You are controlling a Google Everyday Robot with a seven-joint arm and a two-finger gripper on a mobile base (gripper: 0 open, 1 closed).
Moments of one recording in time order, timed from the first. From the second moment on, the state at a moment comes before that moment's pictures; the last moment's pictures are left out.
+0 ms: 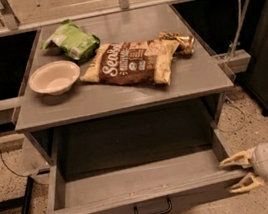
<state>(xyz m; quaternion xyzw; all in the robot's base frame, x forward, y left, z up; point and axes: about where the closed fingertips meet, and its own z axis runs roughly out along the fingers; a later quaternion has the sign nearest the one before) 0.394 -0.246 0.649 -0.67 0.64 0.14 0.34</state>
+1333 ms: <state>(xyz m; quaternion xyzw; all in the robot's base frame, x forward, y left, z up) 0.382 -0.246 0.653 -0.67 0.64 0.14 0.34</state>
